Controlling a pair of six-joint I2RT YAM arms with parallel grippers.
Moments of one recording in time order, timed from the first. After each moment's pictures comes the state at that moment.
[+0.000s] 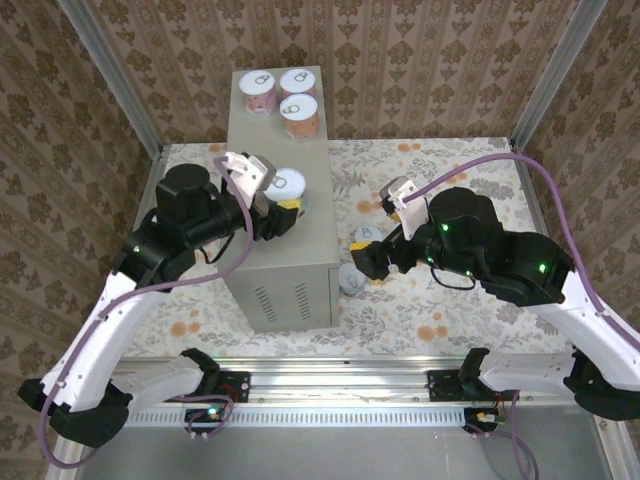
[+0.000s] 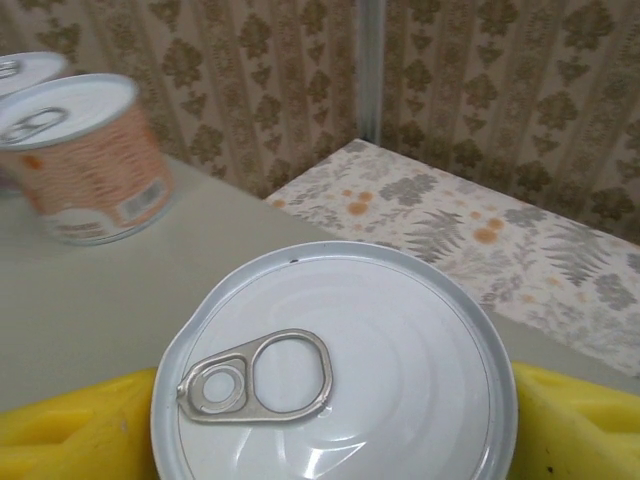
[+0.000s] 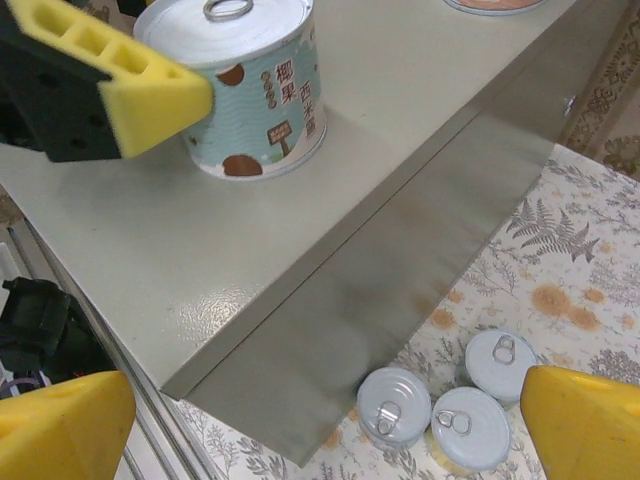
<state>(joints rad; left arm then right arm) -0.63 1.04 1.39 -0.63 0.25 0.12 0.93 1.07 1.56 -0.95 0.11 0.14</state>
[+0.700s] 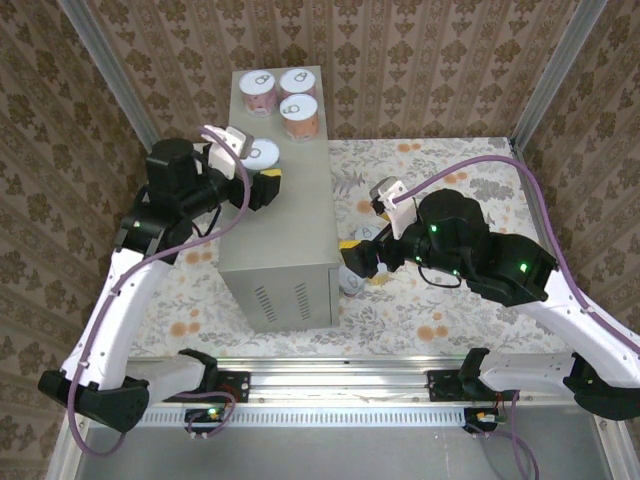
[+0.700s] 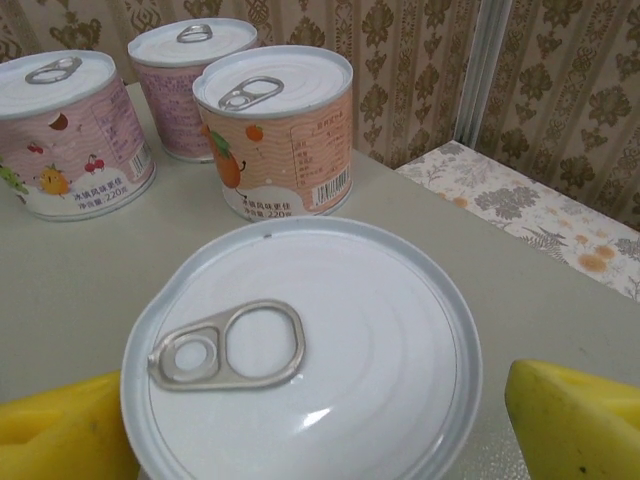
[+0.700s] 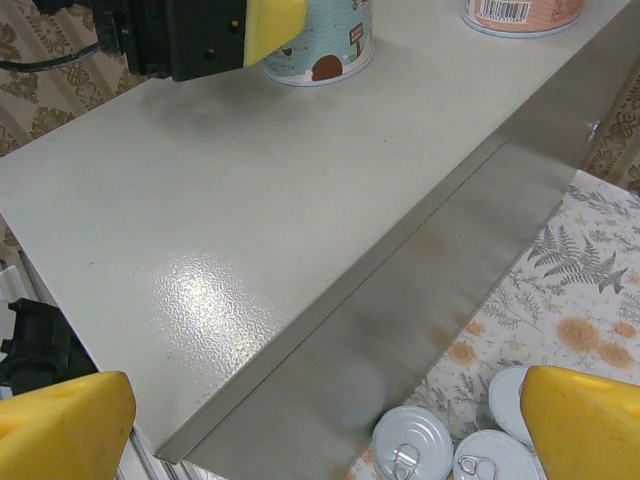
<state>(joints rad) -0.41 1.12 1.41 -0.58 0.31 0.11 0.93 1.08 1.48 -0.83 0.10 0.14</state>
